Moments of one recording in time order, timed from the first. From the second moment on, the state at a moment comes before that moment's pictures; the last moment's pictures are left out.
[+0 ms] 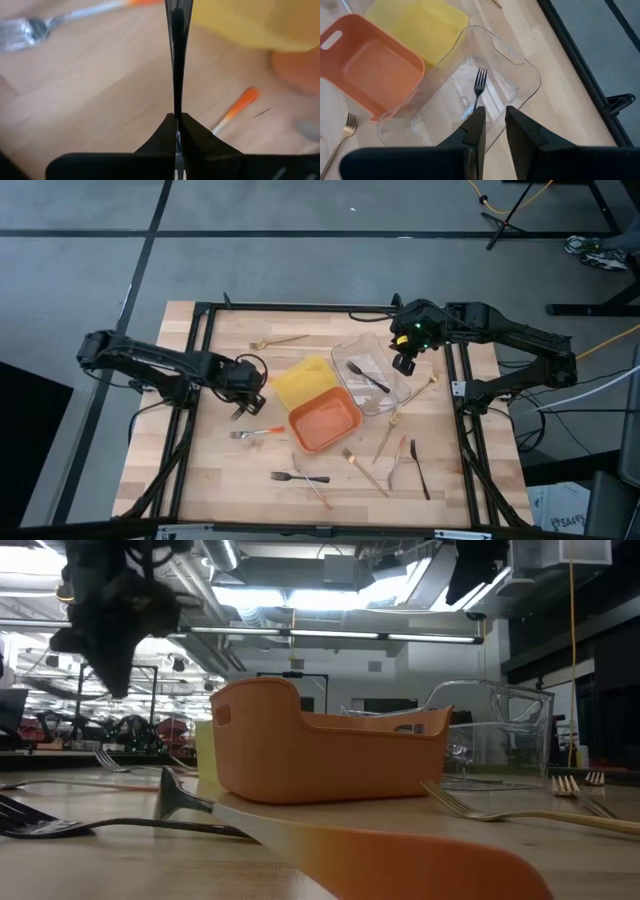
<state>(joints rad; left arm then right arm) -0.09 1.17 0.82 -0.96 -0.09 -1.10 -0.22 1.26 1.45 -1.18 0.11 0.12</state>
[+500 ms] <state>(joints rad) -0.09 1.16 0.83 -0.36 -0.38 -0.40 -0.22 1.30 1.45 -0.78 0.03 0.25</state>
